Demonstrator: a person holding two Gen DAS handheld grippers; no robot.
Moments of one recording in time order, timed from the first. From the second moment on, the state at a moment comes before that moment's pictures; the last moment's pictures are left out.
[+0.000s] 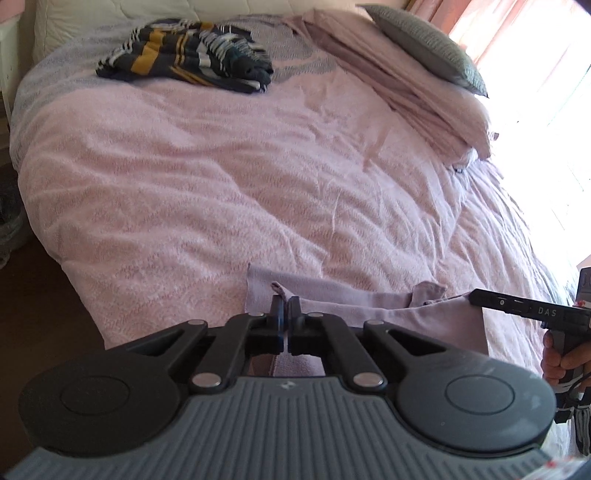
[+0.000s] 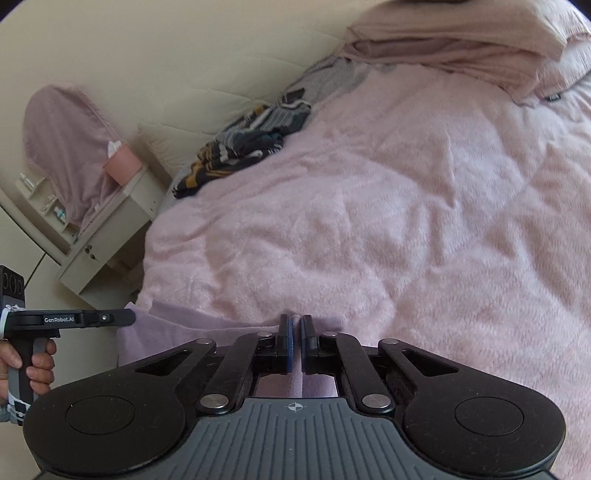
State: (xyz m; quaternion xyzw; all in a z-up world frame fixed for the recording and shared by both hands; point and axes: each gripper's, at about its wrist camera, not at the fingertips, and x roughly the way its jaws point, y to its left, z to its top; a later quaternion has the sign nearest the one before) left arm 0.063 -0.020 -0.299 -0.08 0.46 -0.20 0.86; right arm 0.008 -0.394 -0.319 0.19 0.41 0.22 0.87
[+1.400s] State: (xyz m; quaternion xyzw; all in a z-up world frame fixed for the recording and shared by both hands) left arm -0.040 -0.069 -0.327 0.06 0.52 -0.15 0.84; right arm -0.102 -0.312 -0.326 -0.10 0.47 0.10 0.87
